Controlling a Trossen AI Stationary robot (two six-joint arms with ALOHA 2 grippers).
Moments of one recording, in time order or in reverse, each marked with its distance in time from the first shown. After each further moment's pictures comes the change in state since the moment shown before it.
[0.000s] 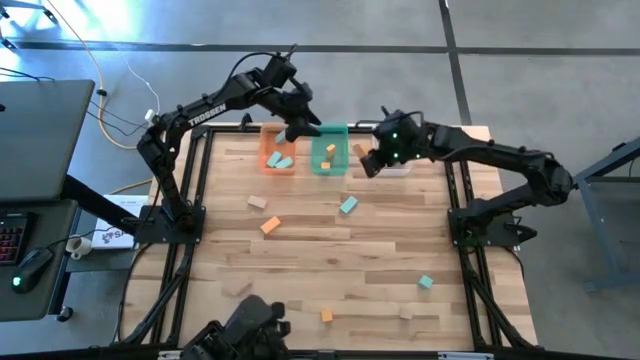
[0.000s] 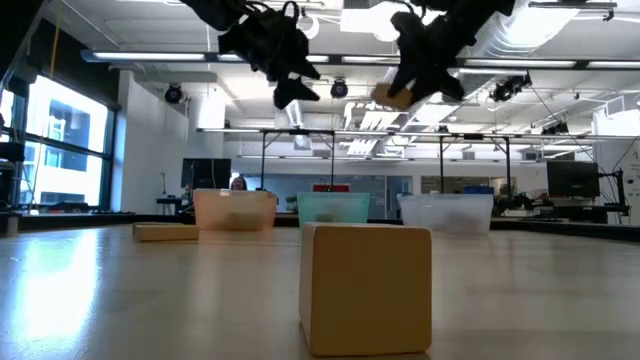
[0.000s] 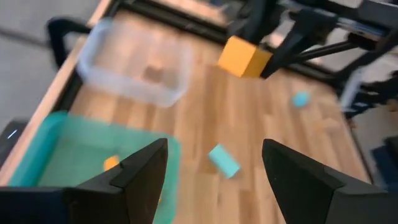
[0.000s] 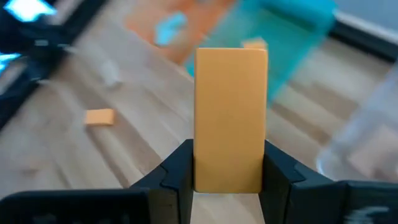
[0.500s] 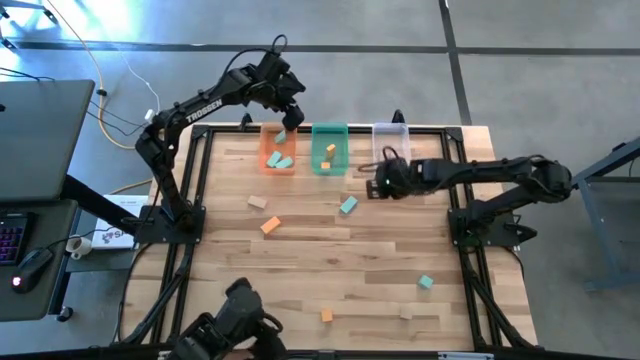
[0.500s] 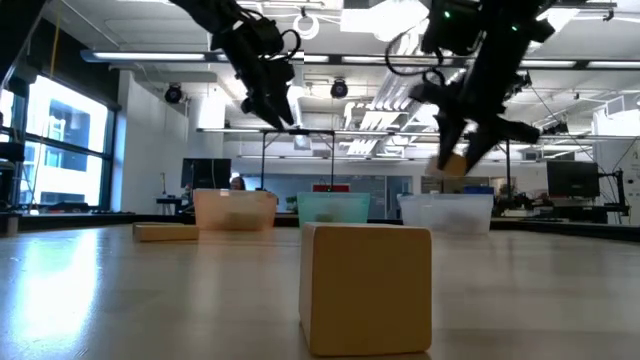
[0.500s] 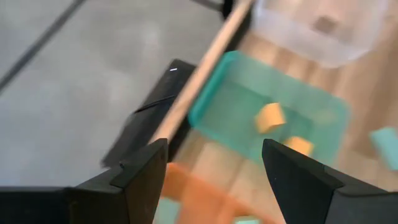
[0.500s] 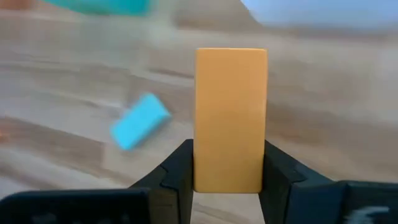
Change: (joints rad) left arm 0.058 0.000 0.000 -0.071 -0.570 0.012; right arm 0.187 0.000 -0.305 -0.038 0.218 0.664
